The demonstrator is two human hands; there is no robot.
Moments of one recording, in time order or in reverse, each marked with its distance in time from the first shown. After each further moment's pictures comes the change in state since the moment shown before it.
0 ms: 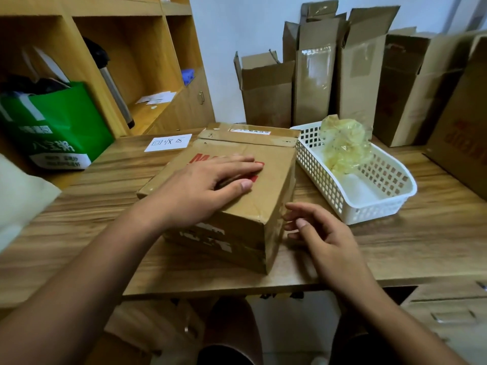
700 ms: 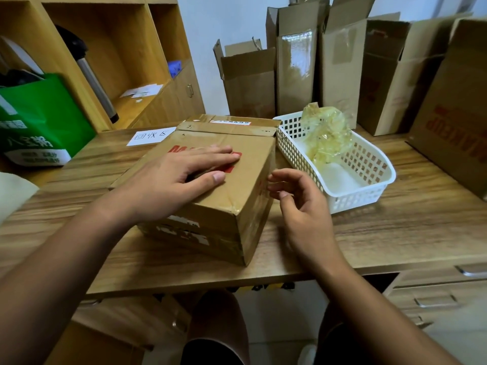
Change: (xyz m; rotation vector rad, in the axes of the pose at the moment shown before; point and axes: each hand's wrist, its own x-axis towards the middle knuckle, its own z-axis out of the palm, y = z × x) left_hand 0.000 0.000 0.000 -0.038 -0.009 0.019; right_hand 0.030 0.007 0.006 0.039 0.142 -0.176
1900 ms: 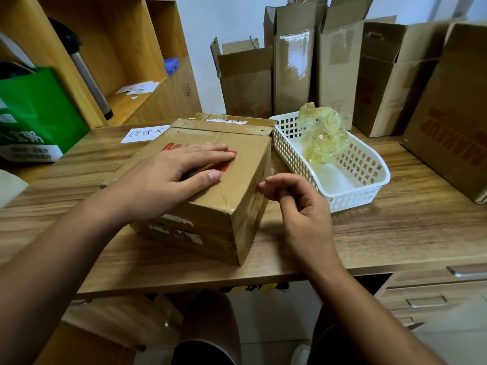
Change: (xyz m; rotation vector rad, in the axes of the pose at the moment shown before) left_hand -0.002 0.002 0.001 0.011 0.015 0.010; right_hand -0.005 0.000 -0.003 0.120 -0.002 -0.045
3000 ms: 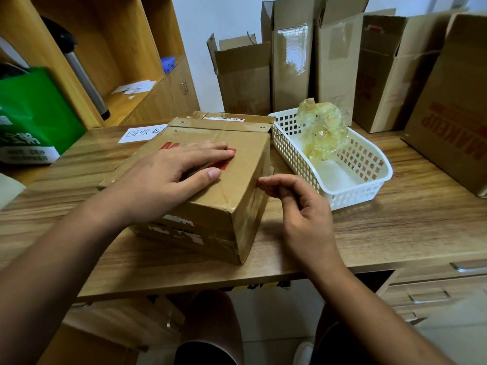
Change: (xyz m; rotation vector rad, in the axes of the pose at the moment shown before) left_hand 0.002 -0.002 0.003 0.036 0.028 0.015; right_hand -0.003 0.002 0.000 -0.112 -0.015 -0.050
